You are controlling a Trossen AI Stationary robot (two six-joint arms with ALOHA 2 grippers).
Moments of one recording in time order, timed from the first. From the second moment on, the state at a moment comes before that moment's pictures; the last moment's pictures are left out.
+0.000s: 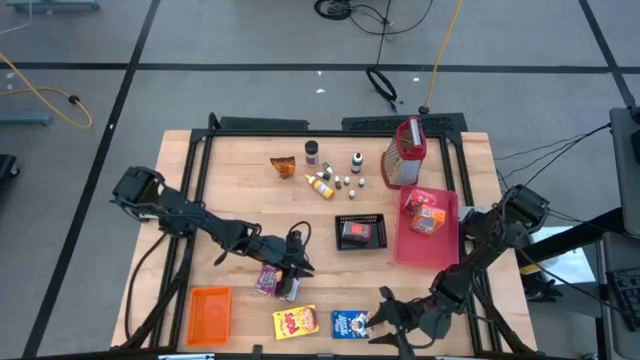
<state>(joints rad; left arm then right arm) -0.34 1.63 0.78 0.31 0.00 -0.32 0.89 1.68 0.79 0.50 0.44 0.64</state>
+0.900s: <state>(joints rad) -0.34 1.63 0.78 0.31 0.00 -0.32 0.89 1.68 0.79 0.51 0.44 0.68</state>
